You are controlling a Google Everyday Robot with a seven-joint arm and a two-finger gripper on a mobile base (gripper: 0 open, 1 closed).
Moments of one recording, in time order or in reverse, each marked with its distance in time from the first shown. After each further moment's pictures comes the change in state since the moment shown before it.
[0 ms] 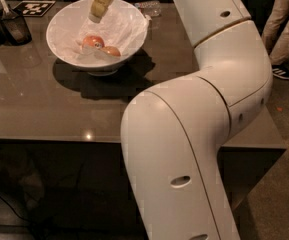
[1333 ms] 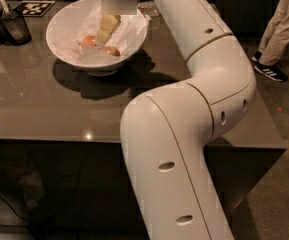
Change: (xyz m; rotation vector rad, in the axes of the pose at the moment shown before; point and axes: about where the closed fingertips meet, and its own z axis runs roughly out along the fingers) arm 0.046 0.001 0.085 -0.097 0.093 0.144
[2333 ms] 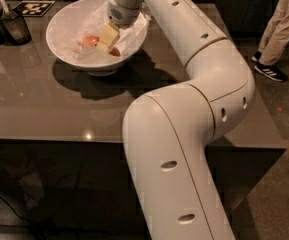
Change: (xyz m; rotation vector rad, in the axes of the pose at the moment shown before) arm 0.018 0.006 0.044 -0.052 0.049 0.080
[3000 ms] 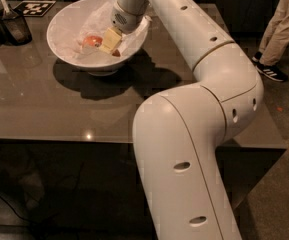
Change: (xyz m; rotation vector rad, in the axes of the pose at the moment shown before) arm 0.007 0.005 0.010 -0.052 -0.040 0.009
